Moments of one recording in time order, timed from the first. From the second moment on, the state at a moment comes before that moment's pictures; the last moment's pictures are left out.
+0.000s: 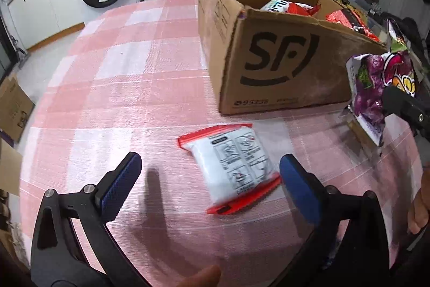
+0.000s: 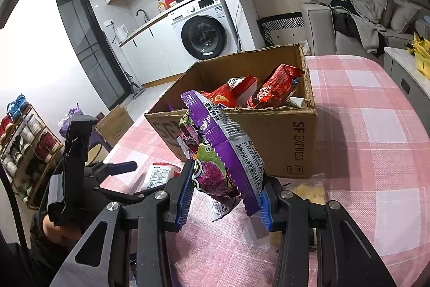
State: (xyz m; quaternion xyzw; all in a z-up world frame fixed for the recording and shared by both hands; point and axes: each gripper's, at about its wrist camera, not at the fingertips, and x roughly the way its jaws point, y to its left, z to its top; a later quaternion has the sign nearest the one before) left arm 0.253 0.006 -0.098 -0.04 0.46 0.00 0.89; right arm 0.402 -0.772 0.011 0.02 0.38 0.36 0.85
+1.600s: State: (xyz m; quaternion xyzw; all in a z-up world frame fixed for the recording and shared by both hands) left arm 0.188 -0.012 0.005 -0.07 0.32 -0.11 0.94; right arm 0.382 -0.788 0.052 0.03 0.32 0.36 0.87
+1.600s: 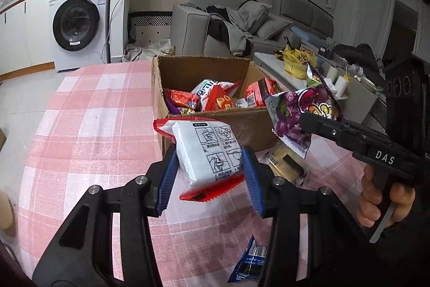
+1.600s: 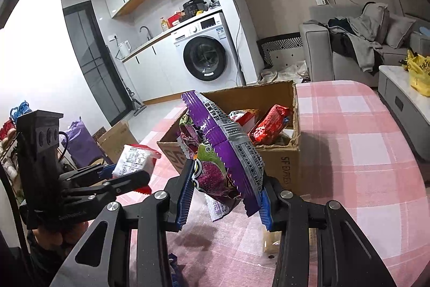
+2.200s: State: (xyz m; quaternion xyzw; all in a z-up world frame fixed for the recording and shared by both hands) left arm 0.206 -0.003 0.034 -0.08 0.29 -0.10 0.95; right arm 0.384 -0.798 0.088 0.03 0.30 0.33 0.89
